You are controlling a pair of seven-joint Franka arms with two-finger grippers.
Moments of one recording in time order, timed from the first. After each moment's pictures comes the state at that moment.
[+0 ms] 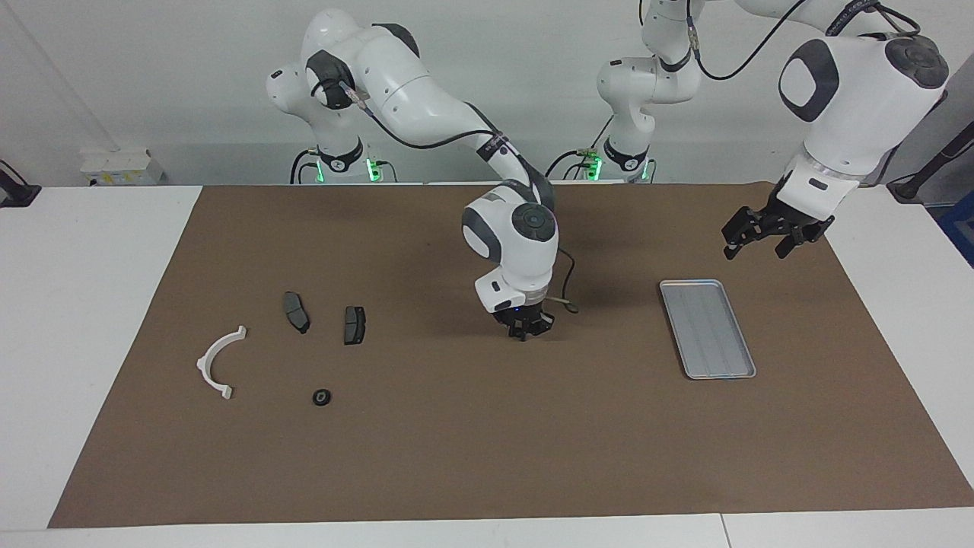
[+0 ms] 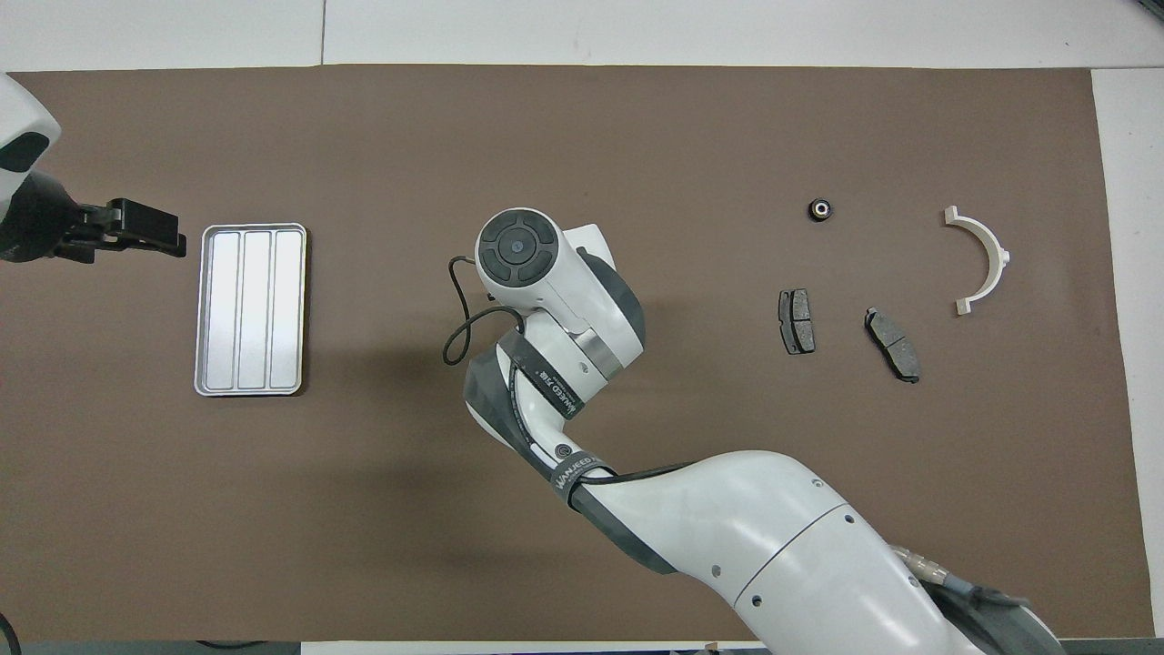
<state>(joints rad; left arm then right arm) -0.08 0.09 0.06 -1.62 -0.06 1.73 0.01 0.62 0.76 0.04 -1.31 -0.07 2.10 1.11</state>
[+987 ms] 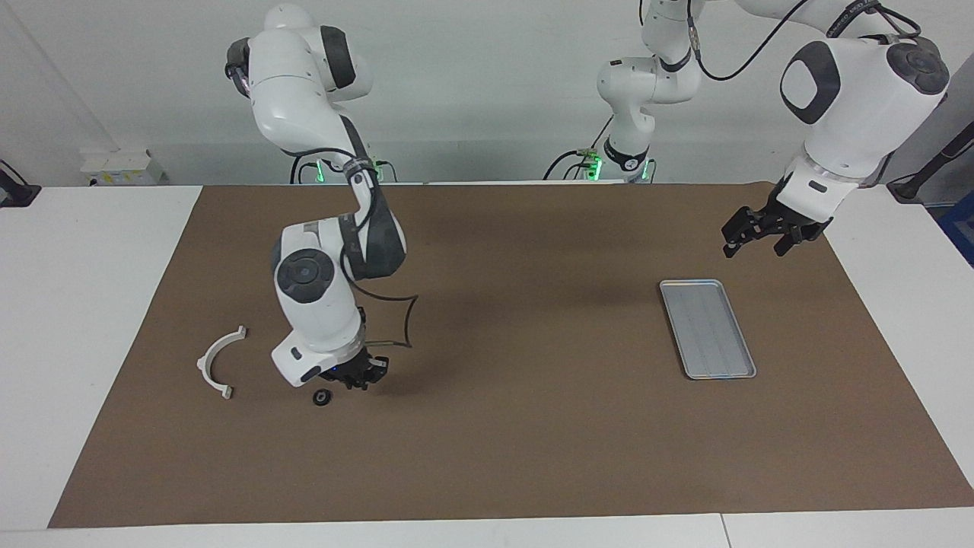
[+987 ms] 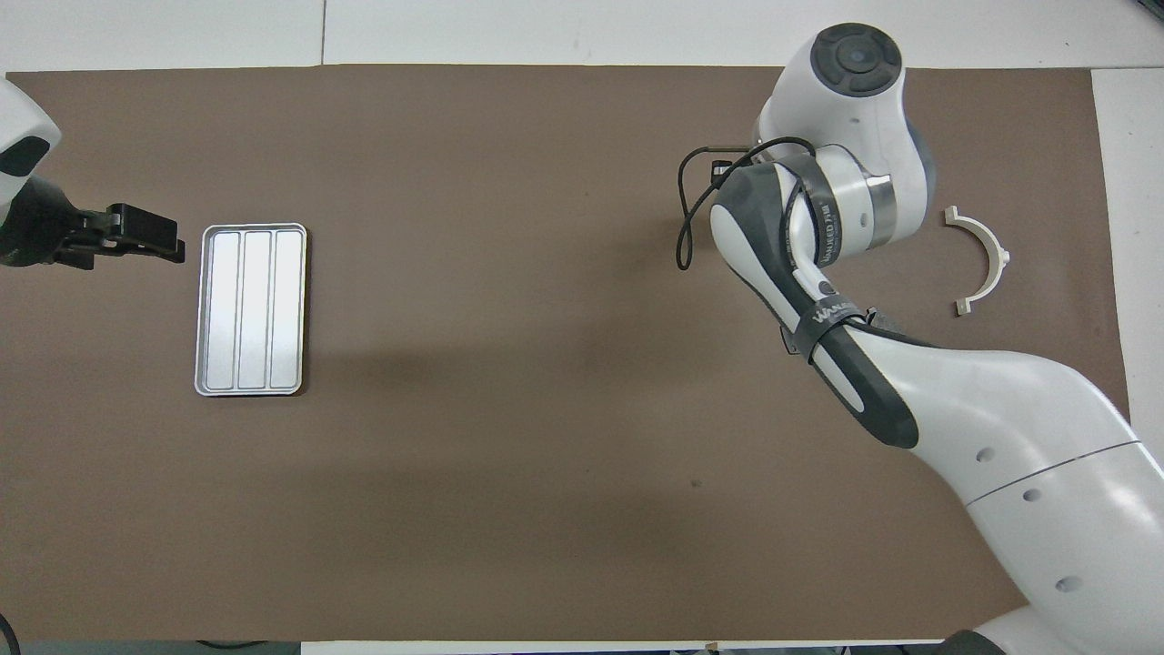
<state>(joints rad) -0.08 0.09 0.06 -1.62 -0.06 1.71 0.01 0.13 0.67 0.04 -1.30 -0.06 1.96 0.23</state>
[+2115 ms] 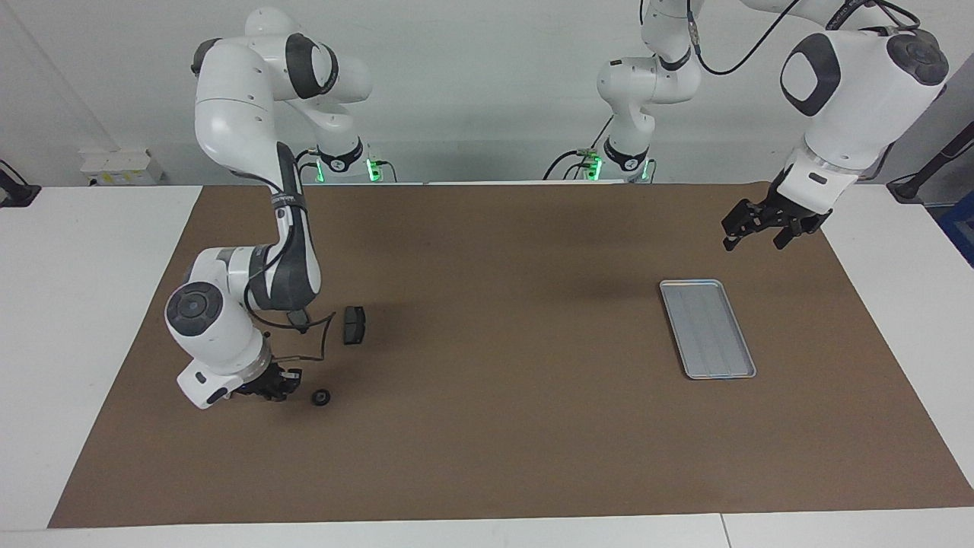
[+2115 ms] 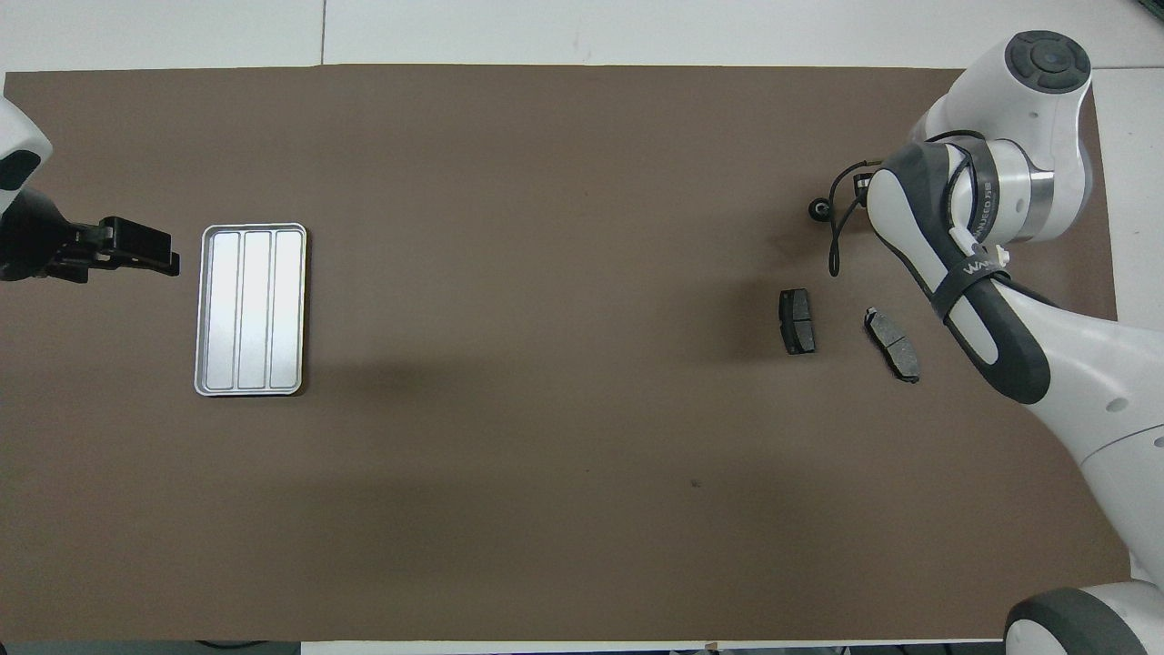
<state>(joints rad) -0.08 0.05 0.07 -1.66 -0.06 1.70 0.01 -0.05 0.69 0.04 -1.39 -0.10 2.04 0.01</state>
